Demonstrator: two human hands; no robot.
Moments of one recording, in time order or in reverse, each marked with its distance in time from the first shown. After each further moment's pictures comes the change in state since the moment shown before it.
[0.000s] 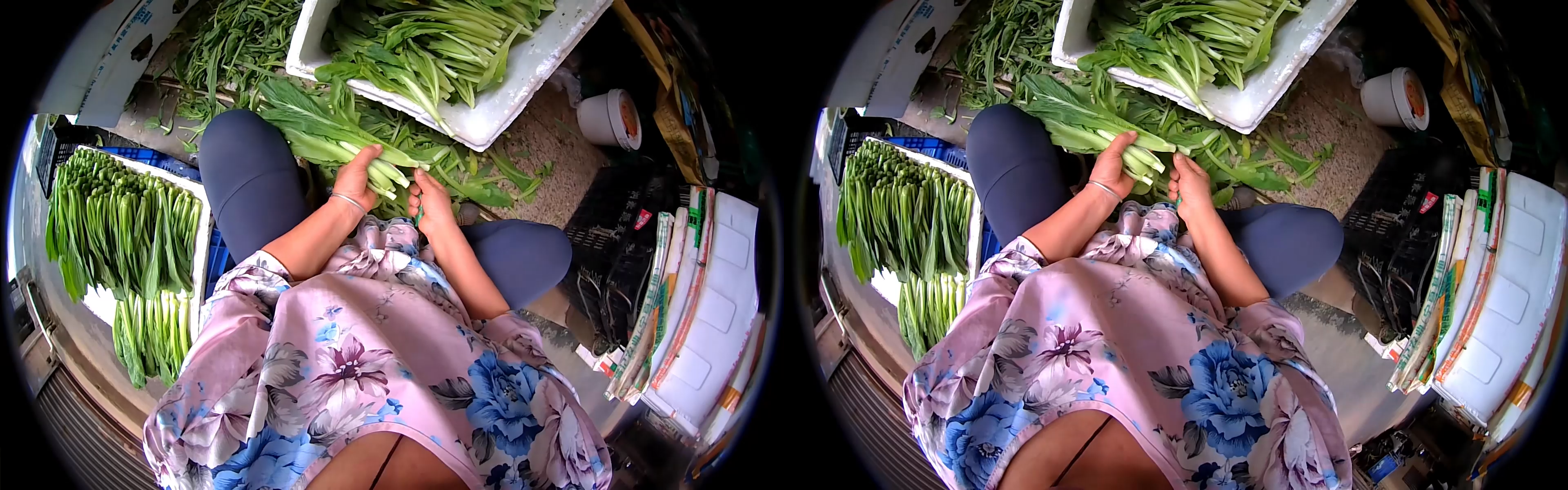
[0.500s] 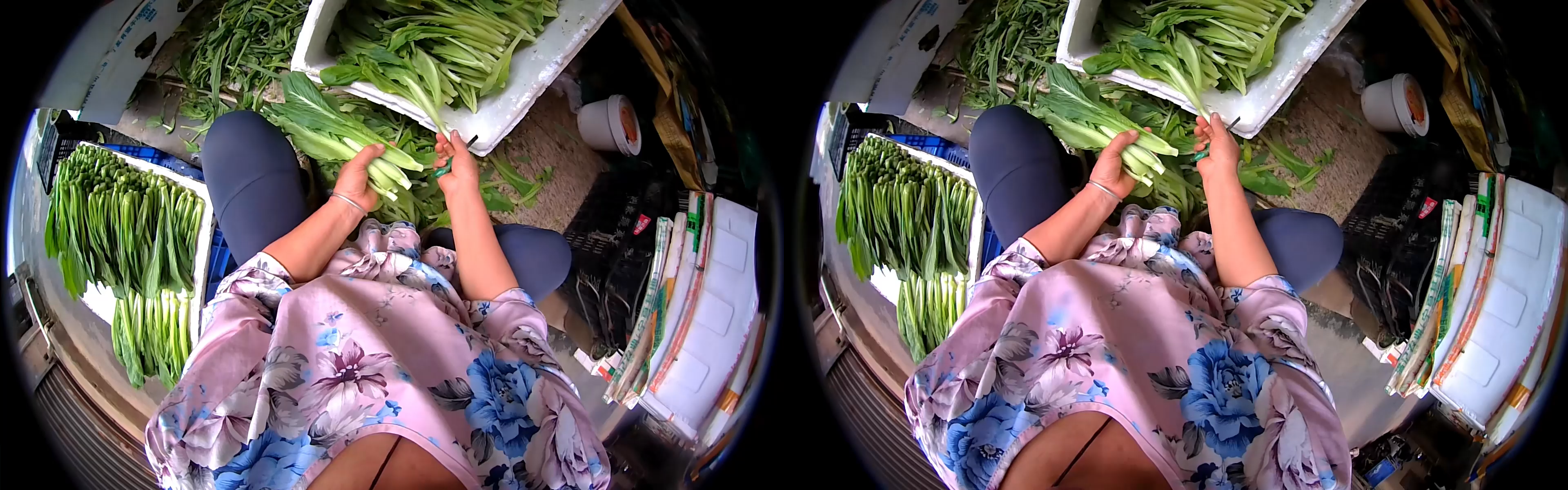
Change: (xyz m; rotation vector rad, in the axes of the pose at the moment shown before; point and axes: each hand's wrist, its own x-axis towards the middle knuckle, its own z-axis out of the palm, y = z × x) left_hand 0.004 0.004 -0.005 -0.054 -0.122 -0.016; right_hand 0.049 -0.061 0.002 0.236 0.086 -0.199
